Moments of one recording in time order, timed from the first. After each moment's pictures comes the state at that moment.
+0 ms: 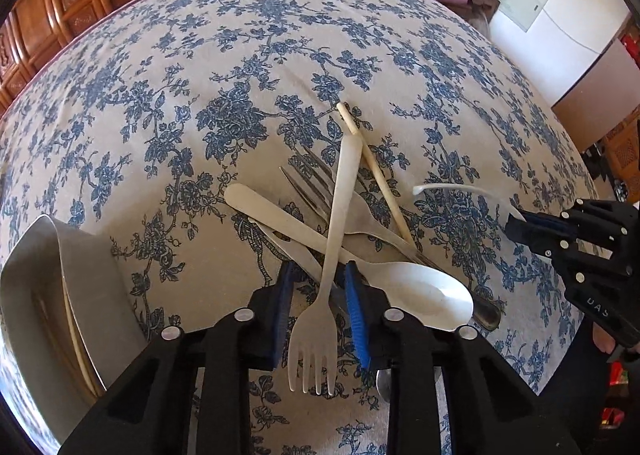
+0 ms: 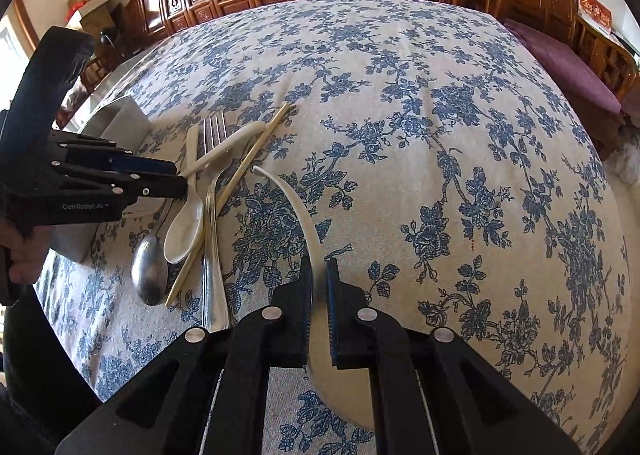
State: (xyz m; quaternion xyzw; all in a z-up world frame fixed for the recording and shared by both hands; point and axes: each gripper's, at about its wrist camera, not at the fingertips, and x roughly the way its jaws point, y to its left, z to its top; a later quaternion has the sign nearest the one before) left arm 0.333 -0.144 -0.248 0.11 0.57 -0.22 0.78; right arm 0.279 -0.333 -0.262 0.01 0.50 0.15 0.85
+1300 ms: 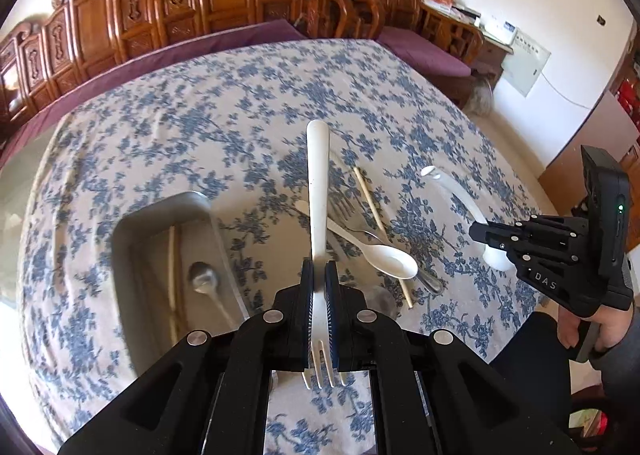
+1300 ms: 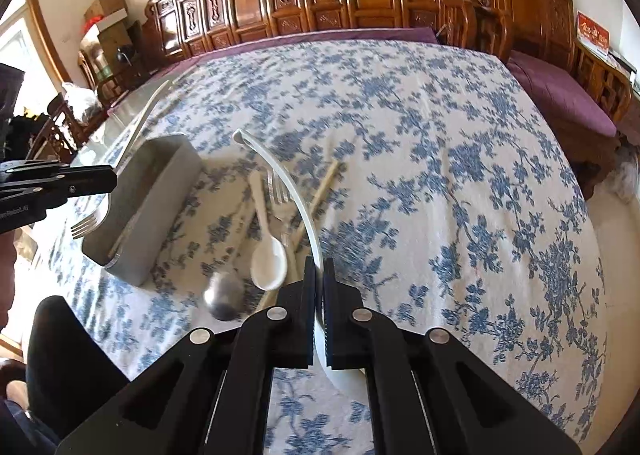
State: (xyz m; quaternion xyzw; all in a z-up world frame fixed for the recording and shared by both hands) left arm 0.253 -0.072 -0.130 0.05 0.48 -0.19 0.85; right arm 0.251 -0.303 -0.191 0.01 0.45 0.16 0.88
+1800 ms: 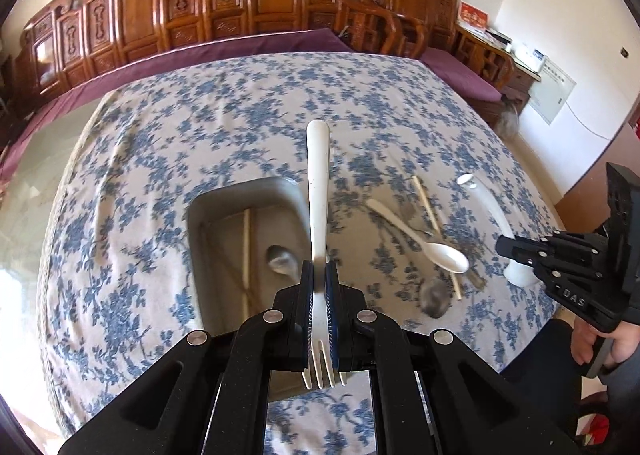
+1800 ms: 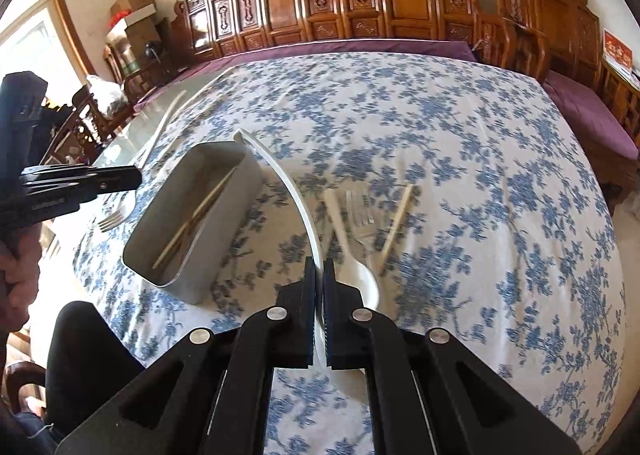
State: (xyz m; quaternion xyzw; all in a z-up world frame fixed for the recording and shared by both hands) left arm 0.252 0.005 -0.129 0.02 0.48 -0.14 0.87; right arm 0.249 -0.238 -0.172 0.01 0.44 0.21 0.87
